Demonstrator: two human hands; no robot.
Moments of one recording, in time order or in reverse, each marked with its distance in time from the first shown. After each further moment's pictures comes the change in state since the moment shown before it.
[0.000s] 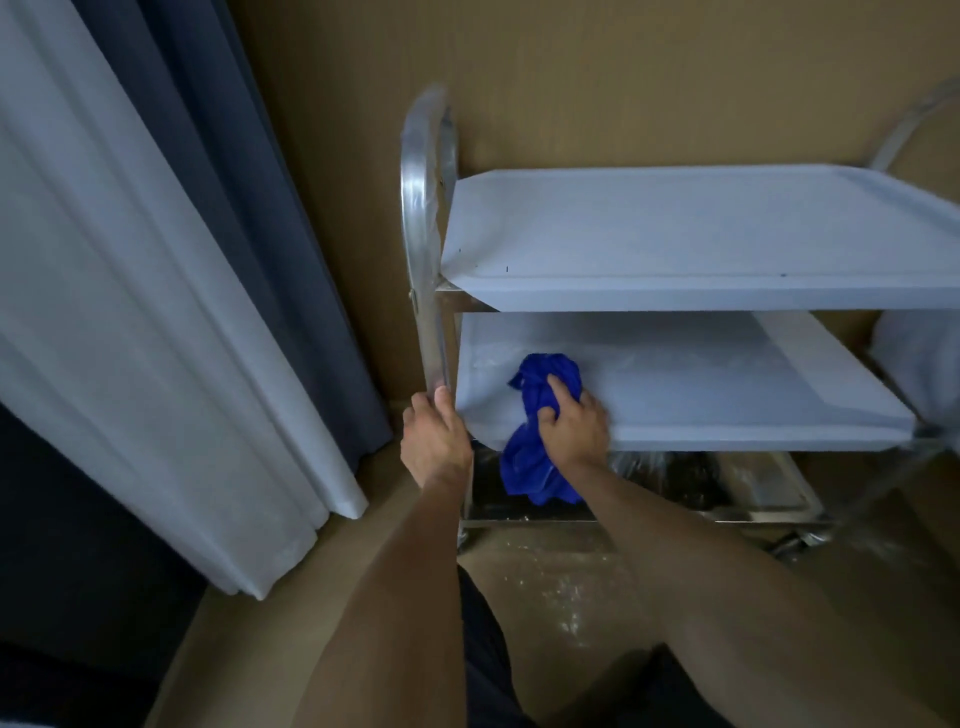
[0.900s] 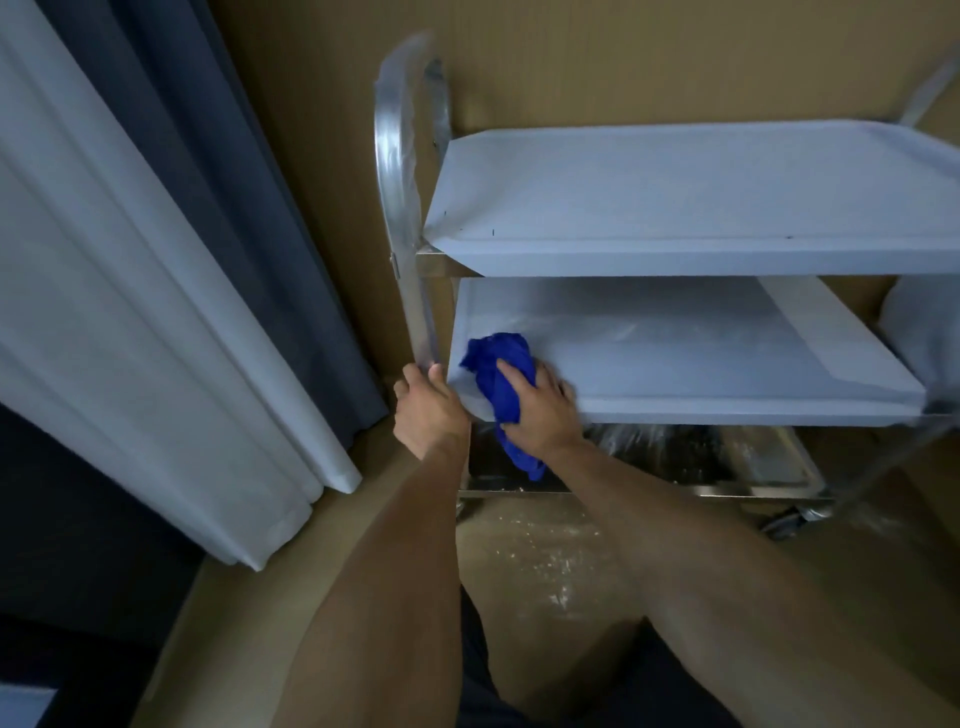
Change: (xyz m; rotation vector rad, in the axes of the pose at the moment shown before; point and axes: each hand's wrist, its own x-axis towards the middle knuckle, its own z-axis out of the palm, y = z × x) left_hand -0.007 0.017 0.021 0.088 0.021 -0.097; right_hand 0.002 0.002 0.007 -0.135 -0.293 -0.269
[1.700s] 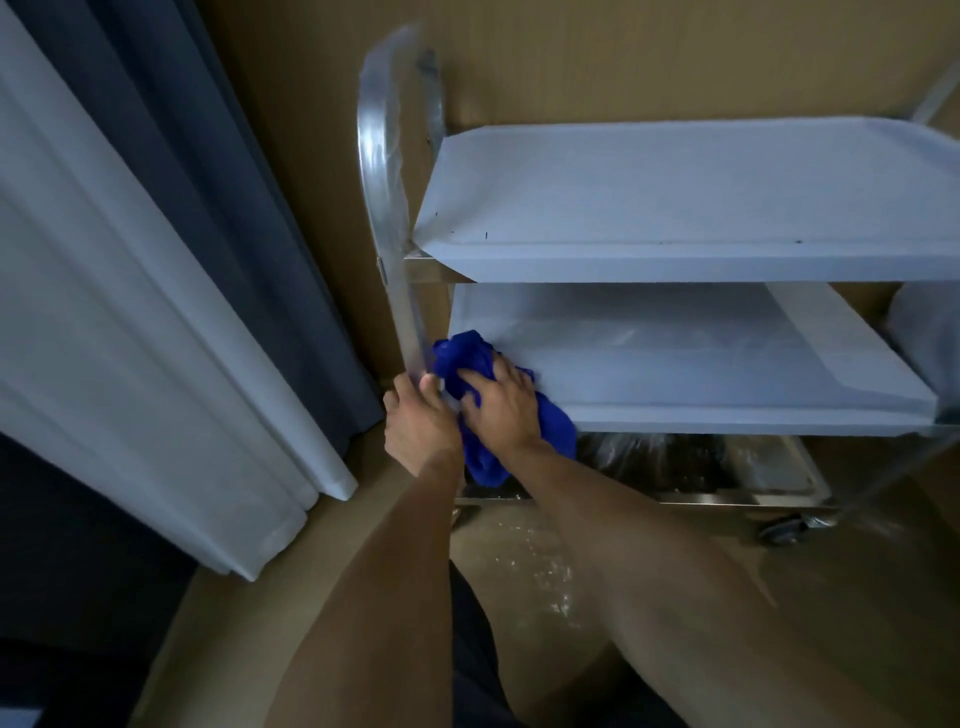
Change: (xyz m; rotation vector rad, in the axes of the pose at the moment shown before) left_hand 0.006 -0.010 0.008 -0.018 0.085 0.000; right_hand 0.025 -0.048 0.014 0.095 0.104 0.002
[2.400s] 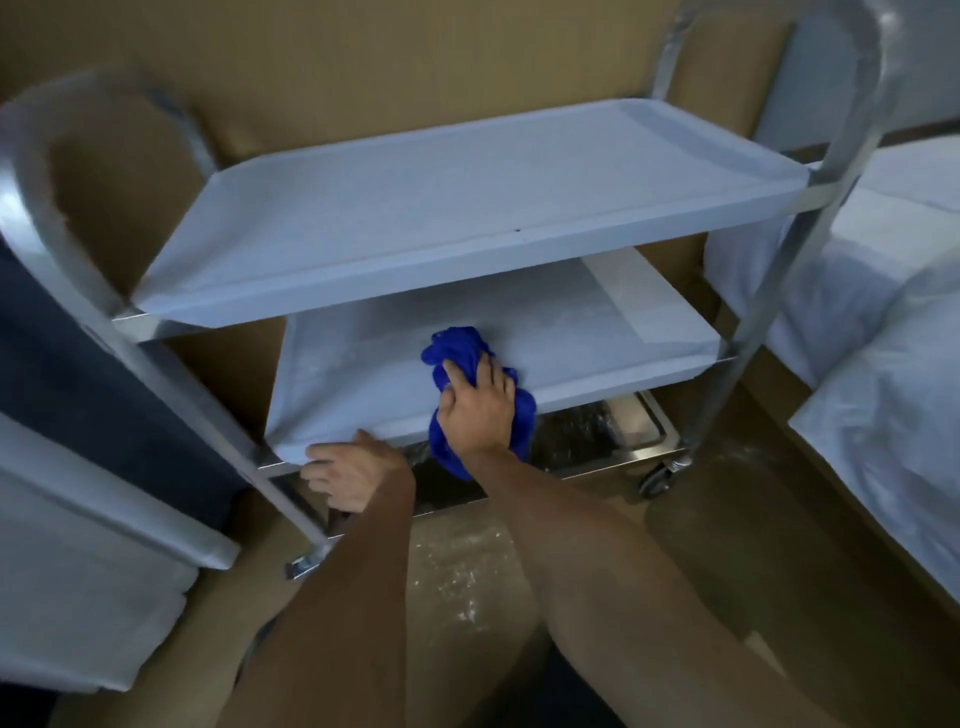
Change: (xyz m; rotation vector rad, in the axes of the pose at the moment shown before) left_hand -0.107 0.071 0.092 0.102 -0.046 -0.258; right_hand -0.044 0.162 -0.064 -0.100 0.232 0.346
